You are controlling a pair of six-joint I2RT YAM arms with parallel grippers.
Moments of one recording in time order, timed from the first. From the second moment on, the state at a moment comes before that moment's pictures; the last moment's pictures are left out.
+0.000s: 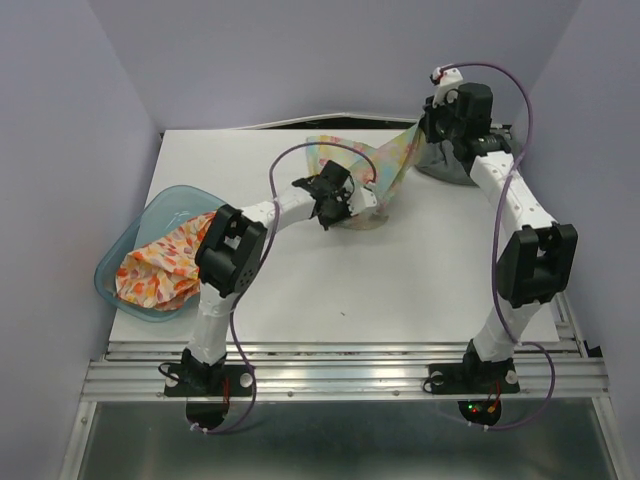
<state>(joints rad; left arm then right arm) -0.68 2.12 1.56 -0.45 0.15 0.69 0.14 1.79 1.68 -0.23 -0.16 -0.13</state>
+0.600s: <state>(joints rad) -0.24 2.12 2.23 -0.12 -0.02 0.49 0.08 2.27 2.34 0.02 -0.19 -0.13</state>
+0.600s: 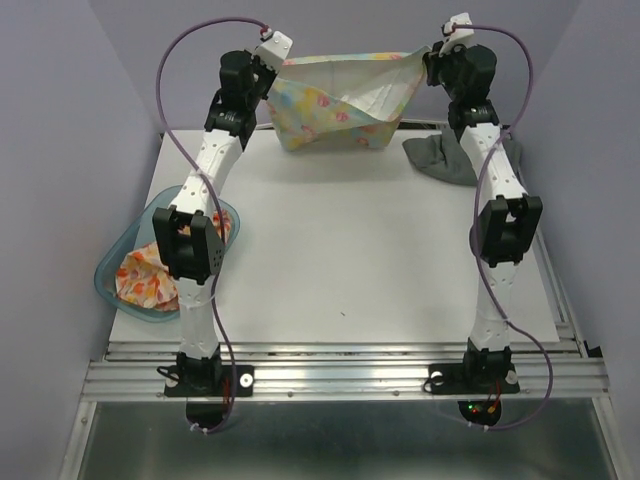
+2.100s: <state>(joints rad) -0.35 1.89 1.43 -0.49 0.29 0.42 0.05 2.05 1.62 -0.56 -0.54 -0.35</state>
